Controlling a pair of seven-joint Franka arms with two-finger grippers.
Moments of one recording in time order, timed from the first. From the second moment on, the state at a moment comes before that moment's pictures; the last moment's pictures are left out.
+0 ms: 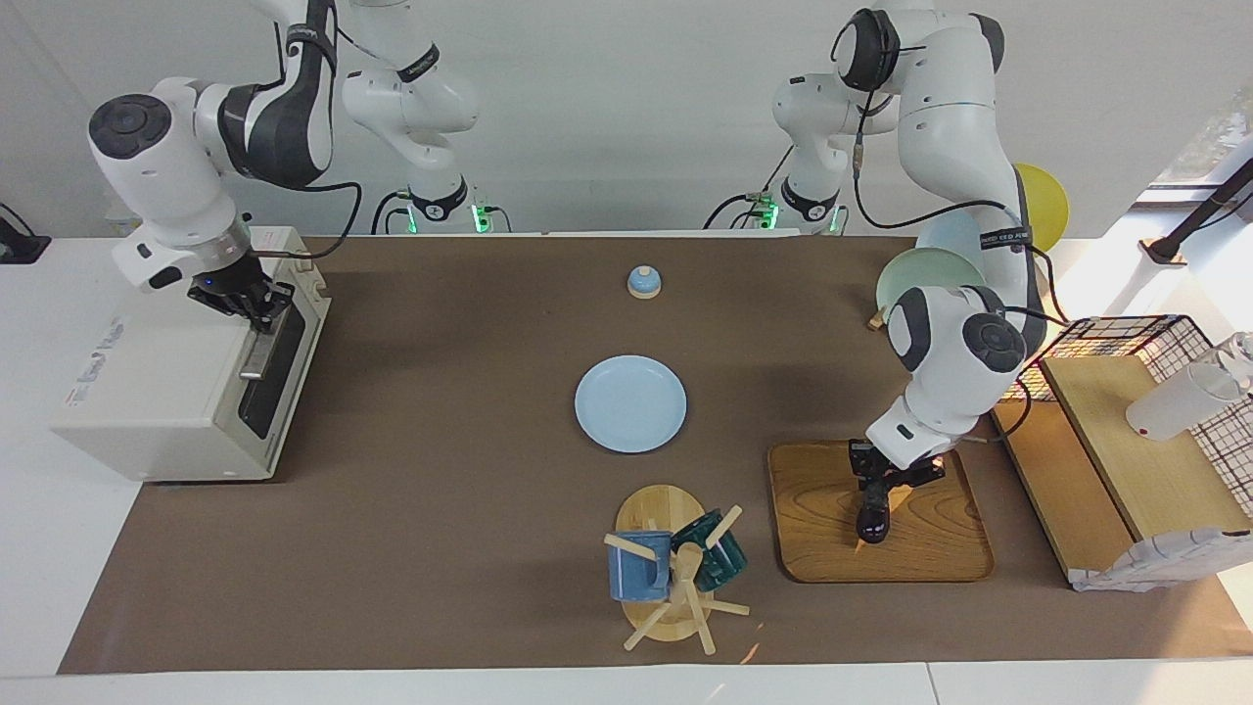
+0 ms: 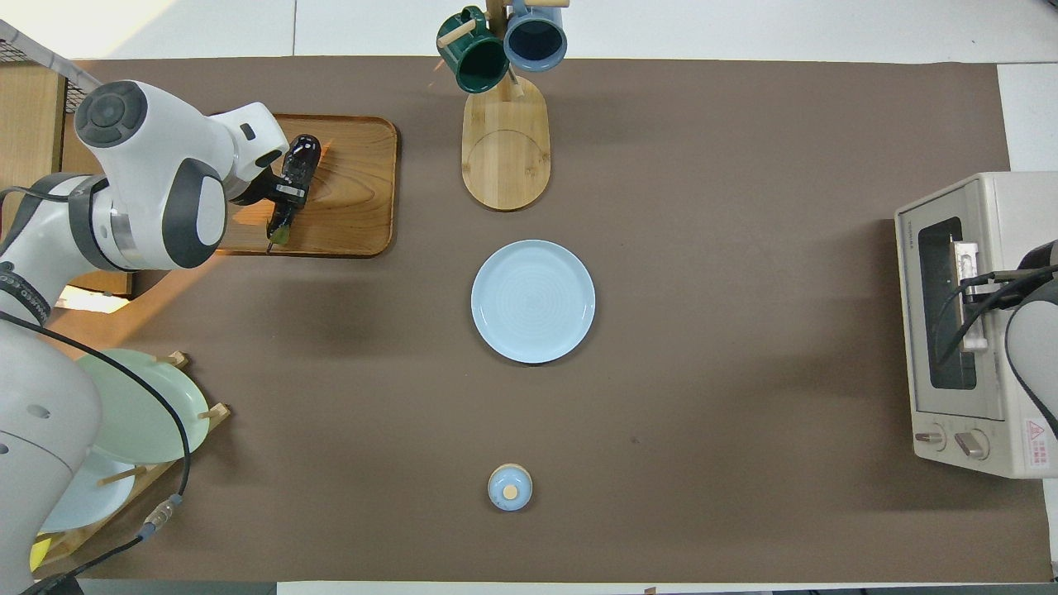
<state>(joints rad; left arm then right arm) -0.12 0.53 -0.03 -1.64 -0.08 2.24 0.21 -0.11 -0.05 -0.08 -2.01 -0.16 1.90 -0.10</state>
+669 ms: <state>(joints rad) -0.30 0.30 -0.04 -1.63 -0.19 1.95 -0.17 -0.07 -0.07 -0.07 -2.06 -0.16 1.95 -0.09</state>
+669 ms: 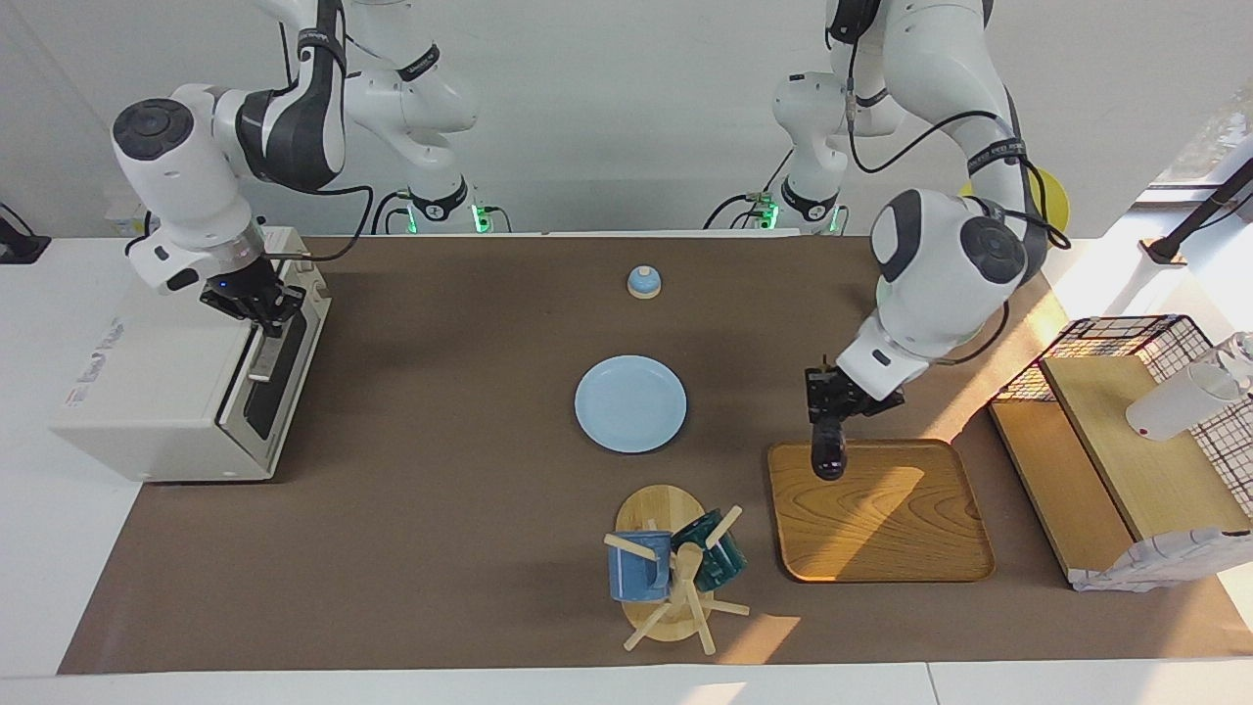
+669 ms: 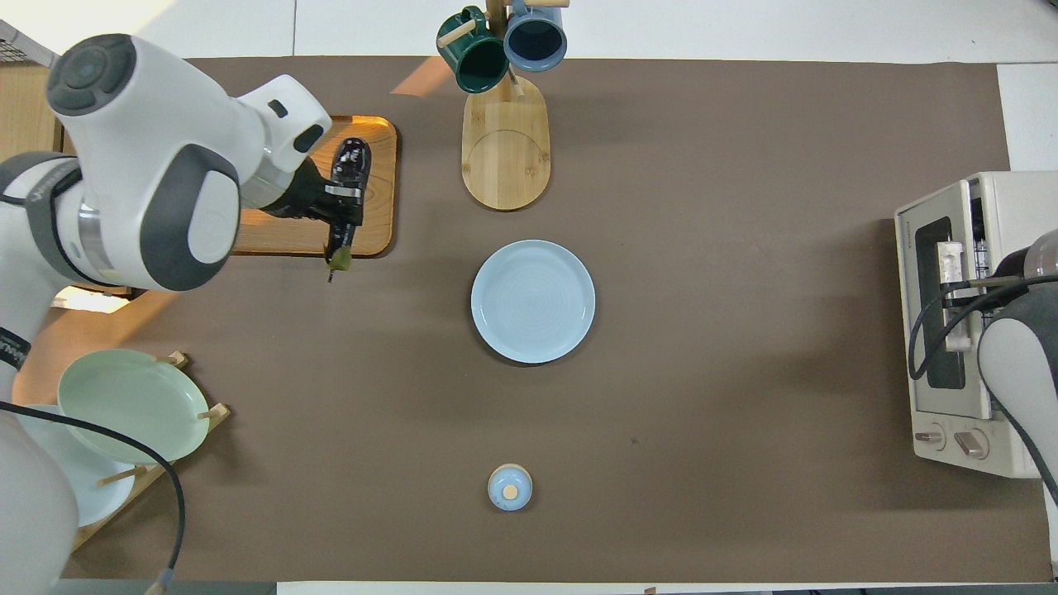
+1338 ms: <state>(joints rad) -0.69 0.26 -0.04 -1.93 -0.22 2.36 -0.63 0.06 0.04 -0.05 -2.20 -0.08 2.28 0.04</state>
